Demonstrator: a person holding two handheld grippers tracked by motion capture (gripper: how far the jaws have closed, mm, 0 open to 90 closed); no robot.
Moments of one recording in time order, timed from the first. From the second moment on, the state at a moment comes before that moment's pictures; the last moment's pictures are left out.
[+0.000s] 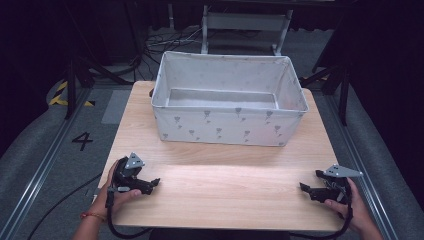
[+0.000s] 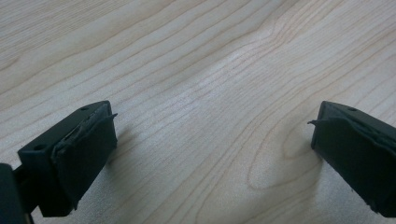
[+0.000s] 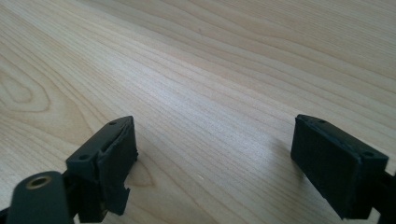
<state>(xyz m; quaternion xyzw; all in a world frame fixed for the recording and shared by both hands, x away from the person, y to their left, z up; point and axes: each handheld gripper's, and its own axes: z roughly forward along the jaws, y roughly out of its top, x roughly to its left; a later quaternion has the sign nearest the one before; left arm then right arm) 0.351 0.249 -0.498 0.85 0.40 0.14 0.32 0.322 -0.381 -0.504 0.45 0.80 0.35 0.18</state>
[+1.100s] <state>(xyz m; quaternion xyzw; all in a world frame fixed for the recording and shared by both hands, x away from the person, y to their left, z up) 0.354 0.248 -0.498 0.85 0.41 0.14 0.31 0.322 -0.381 -0.504 0.46 0.80 0.34 0.19</state>
